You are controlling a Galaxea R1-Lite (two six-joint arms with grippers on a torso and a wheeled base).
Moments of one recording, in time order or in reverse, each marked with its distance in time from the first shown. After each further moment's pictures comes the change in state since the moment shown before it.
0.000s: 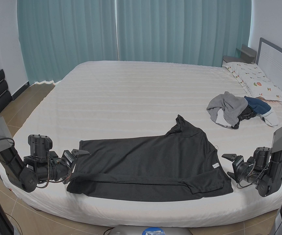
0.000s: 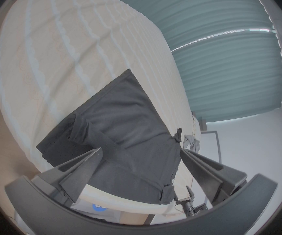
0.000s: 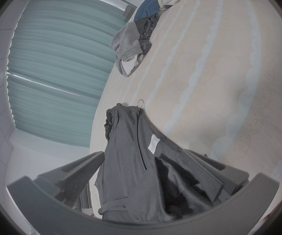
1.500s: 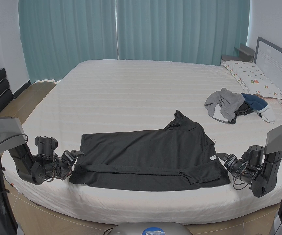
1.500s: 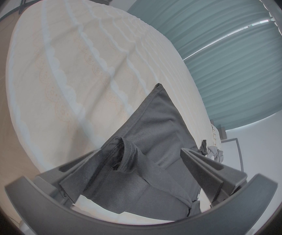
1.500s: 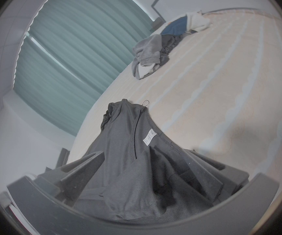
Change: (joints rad) left arm 0.074 0.207 -0.160 0.023 0.156 0.097; right arm 0.102 0.004 -0.050 0.000 -0.201 -0.242
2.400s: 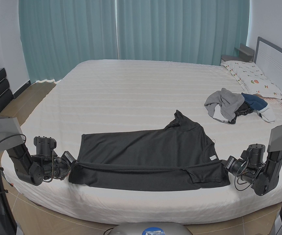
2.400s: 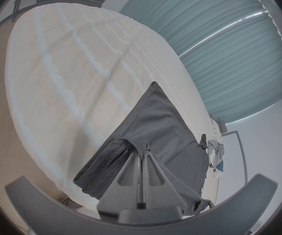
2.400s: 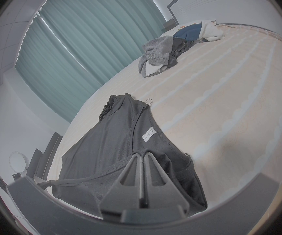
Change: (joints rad) left arm 0.000 -0.024 0.023 -0.001 -0.015 0.070; right arm 0.011 -0.064 0.002 0.109 -0.015 -0.178
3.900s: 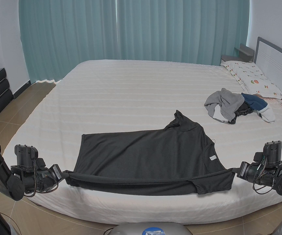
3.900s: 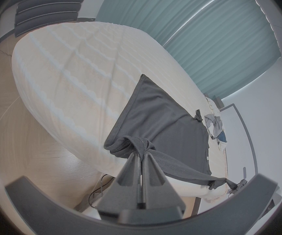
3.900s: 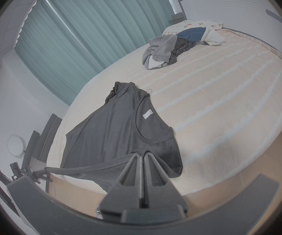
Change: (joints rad) left arm 0.034 -0.282 0.319 0.001 -0.080 0.258; right arm -0.008 -0.434 0.139 0.451 0.051 -0.126
